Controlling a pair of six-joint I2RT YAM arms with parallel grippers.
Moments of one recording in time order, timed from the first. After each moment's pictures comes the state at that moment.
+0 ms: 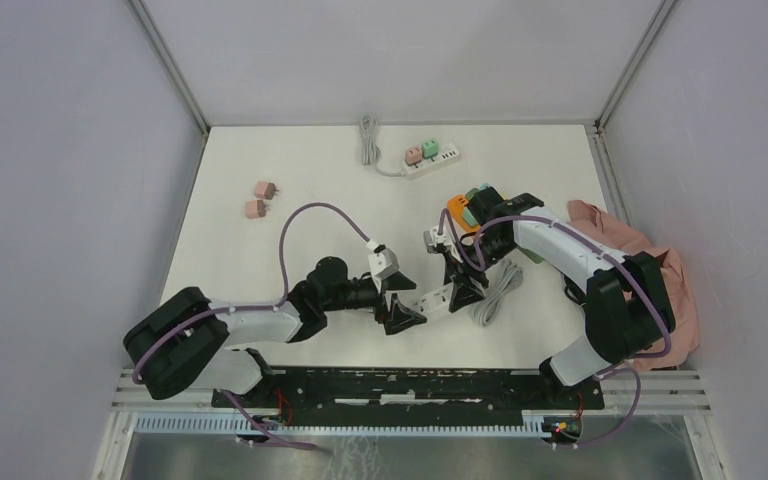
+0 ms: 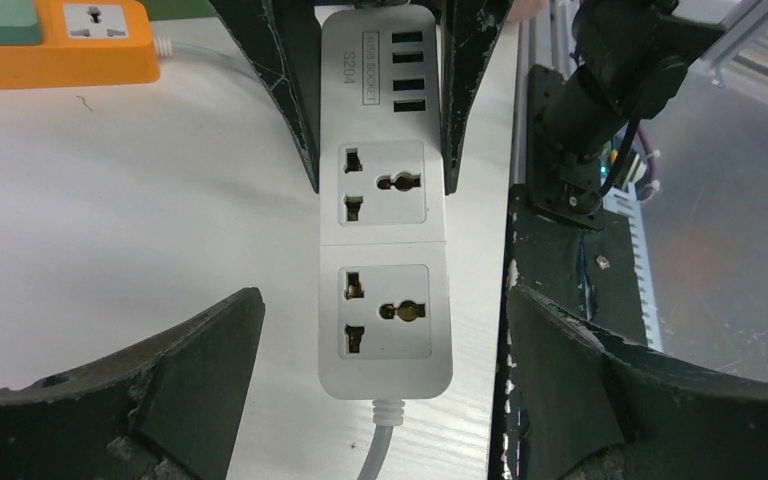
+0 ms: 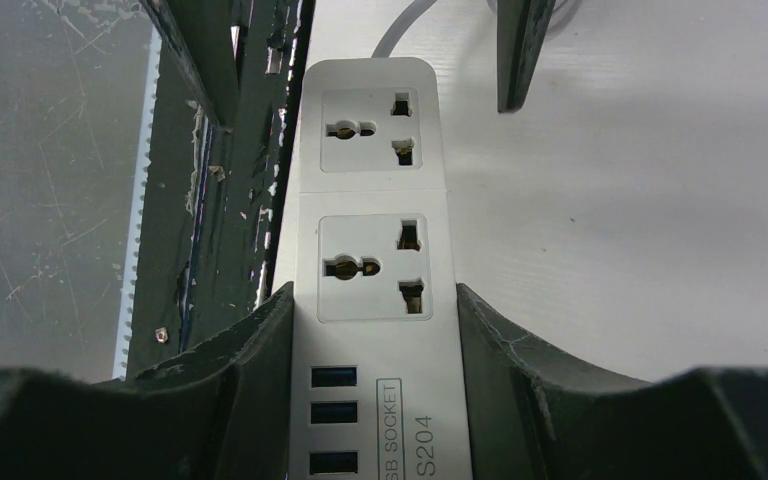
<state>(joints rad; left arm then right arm) -0.85 1.33 0.35 0.85 0.55 -0.20 0.45 1.56 1.09 -1.08 -0.93 -1.10</state>
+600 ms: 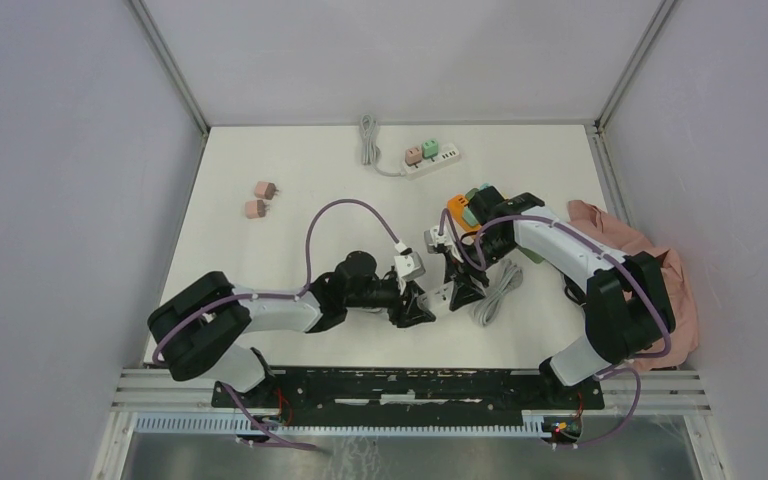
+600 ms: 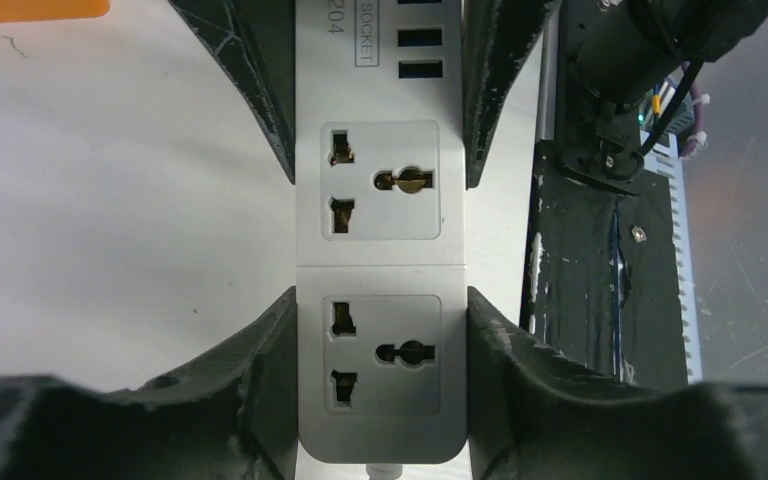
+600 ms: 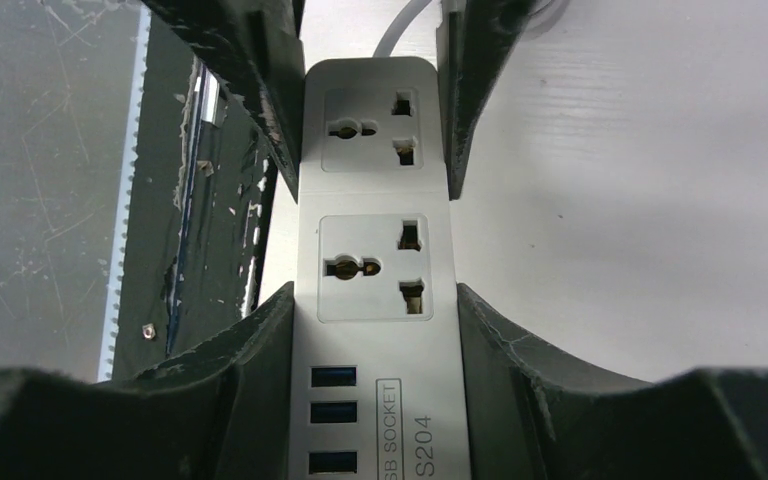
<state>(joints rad) -0.93 1.48 0.51 0.64 0.50 -0.11 0.45 1.56 1.09 -1.08 -0.93 -1.11</state>
